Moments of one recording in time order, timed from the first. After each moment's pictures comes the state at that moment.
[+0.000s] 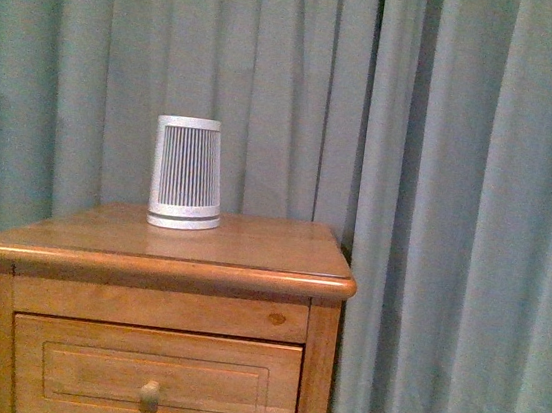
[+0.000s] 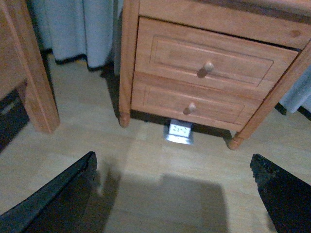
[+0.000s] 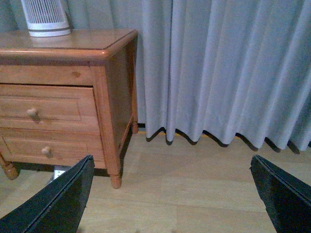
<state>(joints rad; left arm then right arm) 0.02 0.11 0.06 -0.19 0.04 -0.20 0.00 0.00 0.01 0.00 0.00 0.00</state>
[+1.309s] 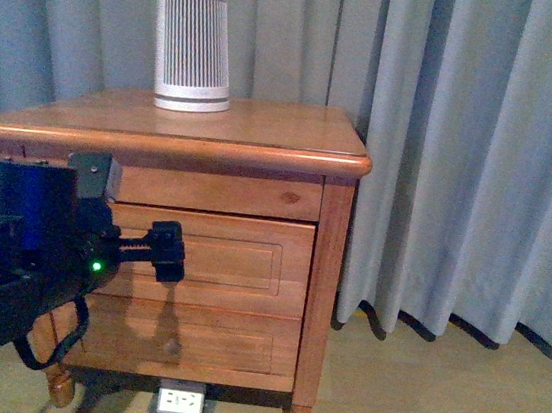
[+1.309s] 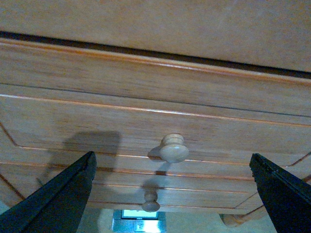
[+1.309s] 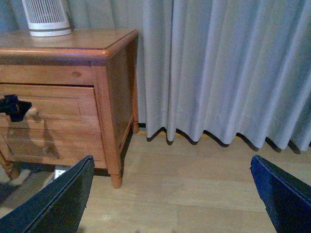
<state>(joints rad) -0.19 2.39 1.28 0.88 -0.03 -0.16 0.00 0.00 0.01 0.00 0.00 0.00</state>
